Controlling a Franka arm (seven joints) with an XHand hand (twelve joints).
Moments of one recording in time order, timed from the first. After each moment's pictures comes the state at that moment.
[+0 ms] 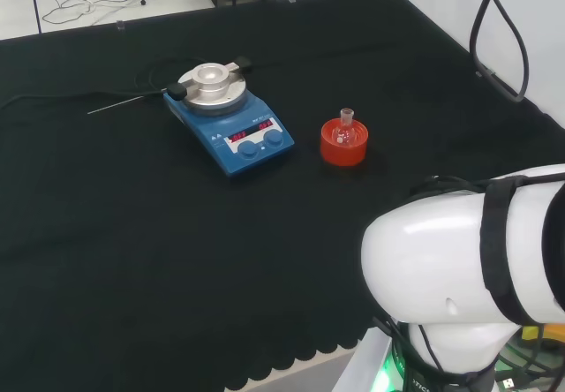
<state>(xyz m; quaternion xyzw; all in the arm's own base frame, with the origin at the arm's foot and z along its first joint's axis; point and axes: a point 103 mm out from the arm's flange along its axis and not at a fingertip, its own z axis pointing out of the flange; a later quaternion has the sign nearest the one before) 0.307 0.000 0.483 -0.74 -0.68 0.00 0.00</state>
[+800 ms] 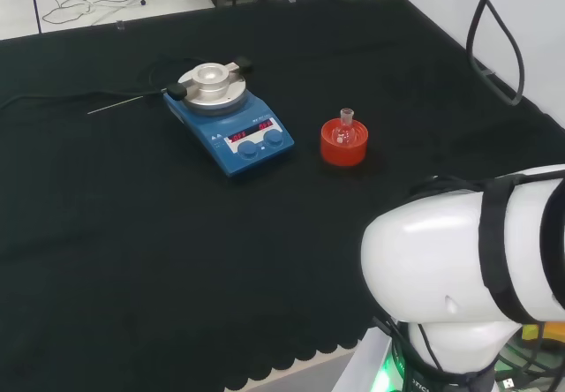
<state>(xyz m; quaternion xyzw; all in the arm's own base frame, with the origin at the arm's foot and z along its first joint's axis) 0.315 -0.005 0.466 -0.74 -0.67 0.01 0.01</state>
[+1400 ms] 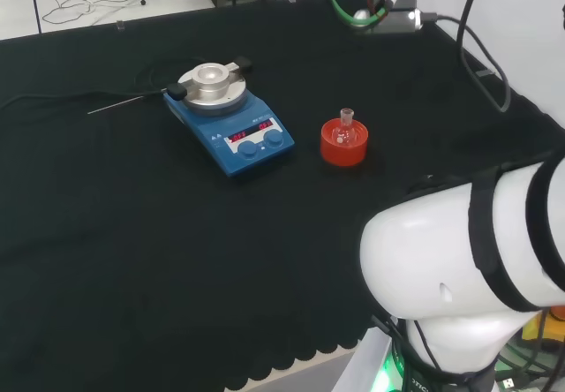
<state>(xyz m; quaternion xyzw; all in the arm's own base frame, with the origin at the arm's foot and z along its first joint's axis) 0.346 -0.038 0.398 -0.77 -0.63 0.01 0.04</state>
